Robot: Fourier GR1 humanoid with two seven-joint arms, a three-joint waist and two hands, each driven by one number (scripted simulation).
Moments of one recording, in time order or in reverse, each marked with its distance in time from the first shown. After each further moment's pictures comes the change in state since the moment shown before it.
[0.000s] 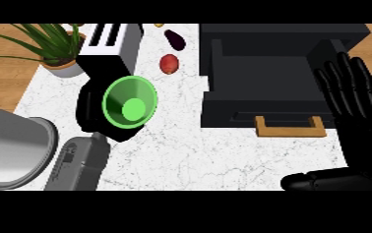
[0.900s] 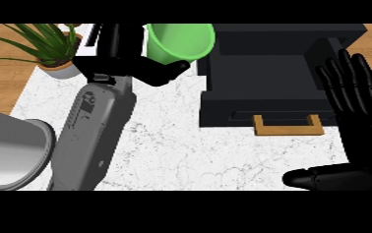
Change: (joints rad) left arm -0.425 -0.028 -0.069 -0.057 -0.066 0.300 0.354; right arm -0.019 -0.011 -0.017 0.020 -0.007 0.009 -0.004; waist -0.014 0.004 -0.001
